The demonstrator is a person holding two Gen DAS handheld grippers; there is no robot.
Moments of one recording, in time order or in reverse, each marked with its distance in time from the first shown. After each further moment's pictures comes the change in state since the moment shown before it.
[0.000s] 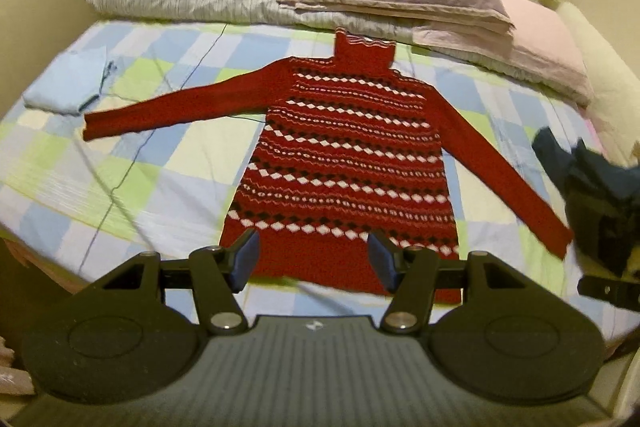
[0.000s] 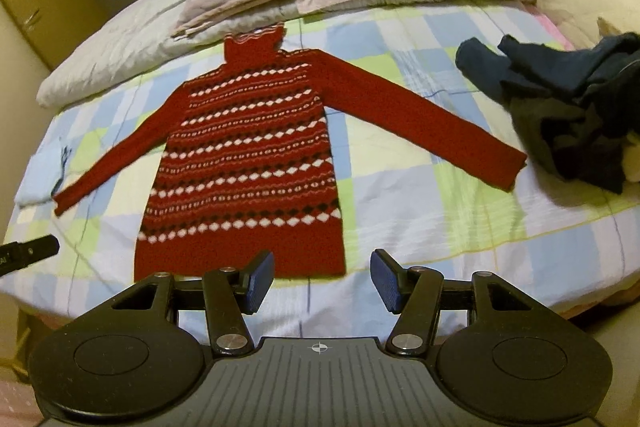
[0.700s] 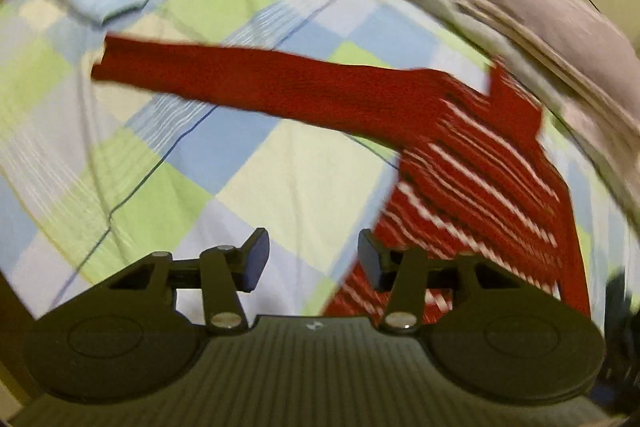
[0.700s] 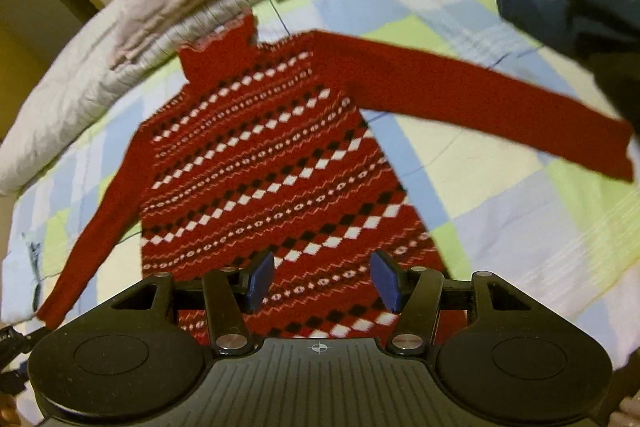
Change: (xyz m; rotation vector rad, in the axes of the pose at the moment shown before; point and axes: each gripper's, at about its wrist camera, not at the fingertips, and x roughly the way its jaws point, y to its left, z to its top) left arm 0.238 0.204 0.100 -0.447 0.146 0.050; right arm 0.218 0.066 0.093 0.260 0.053 -0.038
